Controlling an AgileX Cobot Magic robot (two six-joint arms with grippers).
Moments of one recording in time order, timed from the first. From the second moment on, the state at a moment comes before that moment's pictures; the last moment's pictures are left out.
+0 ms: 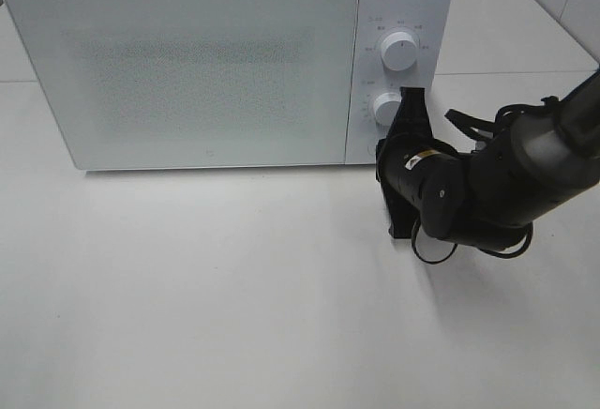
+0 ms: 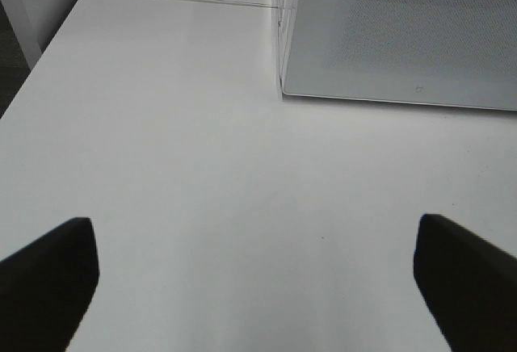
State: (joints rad) left arm 0.04 -0.01 -0.51 -0.07 1.07 -0.01; right arm 0.58 2.07 -0.80 0.62 -0.84 1.38
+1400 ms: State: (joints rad) left arm 0.04 -0.01 -0.51 -0.07 1.07 -0.01; right arm 0.56 2.15 -0.89 0.64 -0.91 1.37
